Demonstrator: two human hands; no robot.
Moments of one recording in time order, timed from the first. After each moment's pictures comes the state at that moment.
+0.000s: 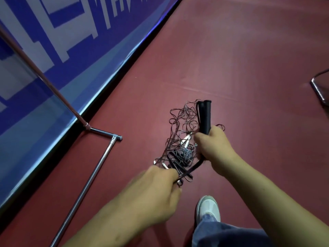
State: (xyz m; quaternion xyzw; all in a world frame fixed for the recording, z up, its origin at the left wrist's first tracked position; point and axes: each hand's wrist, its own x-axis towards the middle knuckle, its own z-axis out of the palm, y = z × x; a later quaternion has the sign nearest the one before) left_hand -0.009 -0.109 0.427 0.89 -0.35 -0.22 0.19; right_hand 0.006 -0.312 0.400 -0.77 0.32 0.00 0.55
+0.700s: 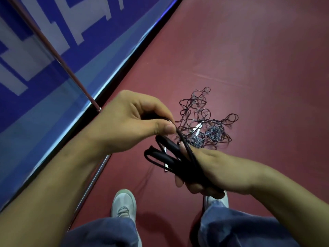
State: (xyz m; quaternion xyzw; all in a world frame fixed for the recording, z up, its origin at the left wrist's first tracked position) left_hand 0.059 -0.062 0.480 0.74 -0.35 -0.18 0.55; right_hand -0.047 -0.253 0.459 -0.73 0.04 0.40 0.55
